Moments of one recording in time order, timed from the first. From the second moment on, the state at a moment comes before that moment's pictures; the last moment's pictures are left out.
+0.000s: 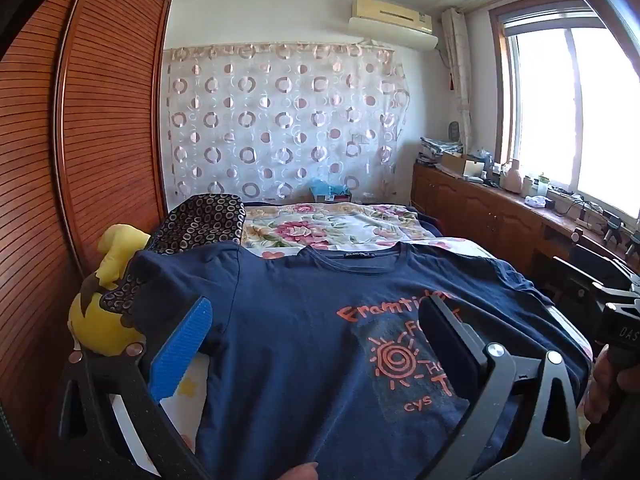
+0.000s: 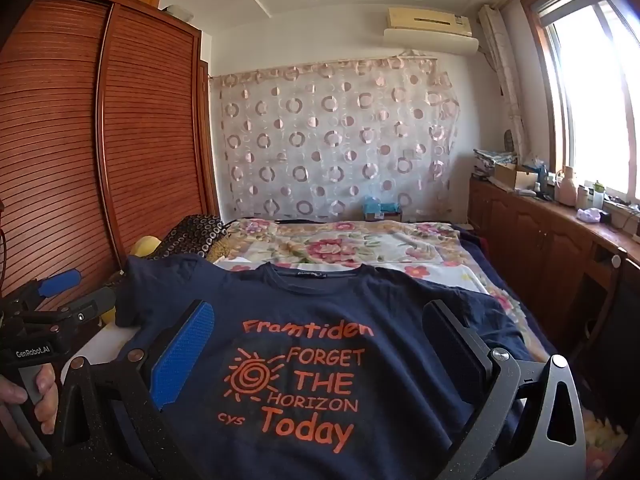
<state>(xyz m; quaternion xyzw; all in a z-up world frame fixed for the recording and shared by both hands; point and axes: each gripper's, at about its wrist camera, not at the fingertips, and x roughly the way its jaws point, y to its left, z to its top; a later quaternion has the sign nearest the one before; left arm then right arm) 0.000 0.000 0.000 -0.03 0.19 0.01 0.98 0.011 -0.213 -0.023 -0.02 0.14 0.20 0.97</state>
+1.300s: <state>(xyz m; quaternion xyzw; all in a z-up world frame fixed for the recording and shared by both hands) -0.006 0.005 0.009 -0.01 0.18 0.01 0.98 0.012 -0.213 -0.026 -0.01 0.15 0.20 0.97</state>
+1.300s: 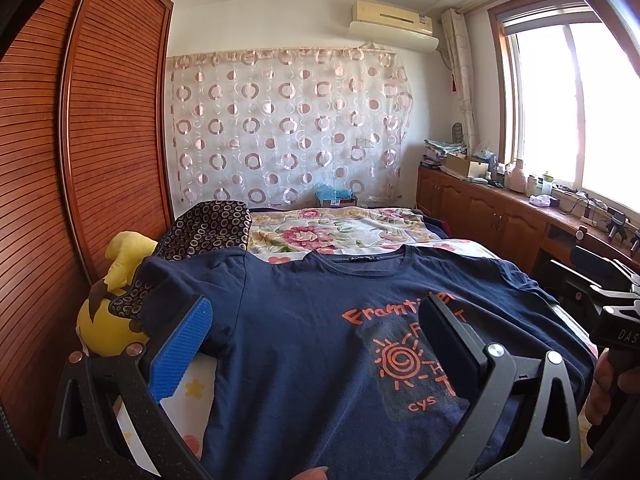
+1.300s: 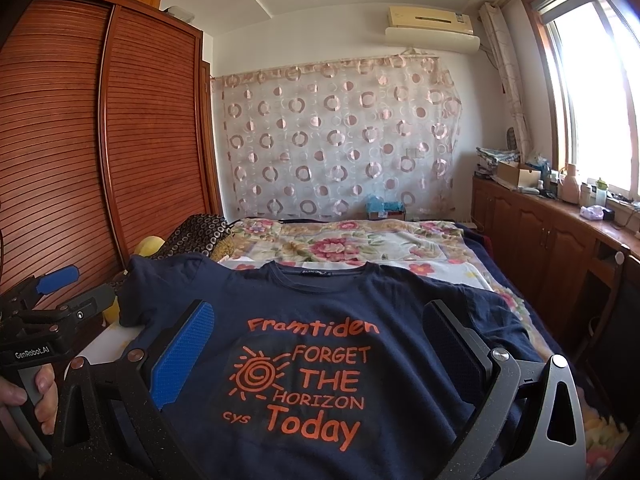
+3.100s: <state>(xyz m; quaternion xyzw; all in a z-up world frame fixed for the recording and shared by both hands) -0.007 0.005 0.014 -0.01 0.18 0.01 0.98 0.011 -0.213 -0.026 -0.01 0.14 0.20 0.97</state>
